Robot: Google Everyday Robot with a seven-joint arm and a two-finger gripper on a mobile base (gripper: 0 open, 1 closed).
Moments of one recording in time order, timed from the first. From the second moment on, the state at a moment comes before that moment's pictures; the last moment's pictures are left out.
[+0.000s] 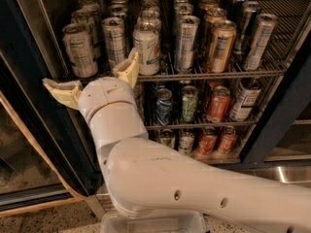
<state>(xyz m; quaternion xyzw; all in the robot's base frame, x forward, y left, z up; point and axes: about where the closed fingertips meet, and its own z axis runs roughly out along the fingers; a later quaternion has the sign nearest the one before) 0.498 0.121 0.990 -0.17 0.64 0.11 0.74</state>
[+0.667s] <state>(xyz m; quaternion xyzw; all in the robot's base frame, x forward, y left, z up) 0.500 0.126 0.989 -0.15 0.63 0.13 0.75</state>
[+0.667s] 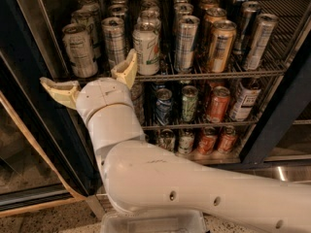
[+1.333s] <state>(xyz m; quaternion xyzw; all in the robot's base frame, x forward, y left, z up) 0.500 0.126 0.989 -0.15 0.63 0.13 0.75</state>
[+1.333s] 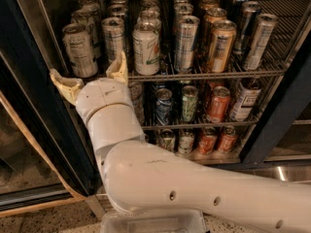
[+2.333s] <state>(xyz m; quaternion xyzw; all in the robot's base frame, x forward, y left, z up) 0.510 0.117 0.986 -0.13 0.64 0.10 0.75</state>
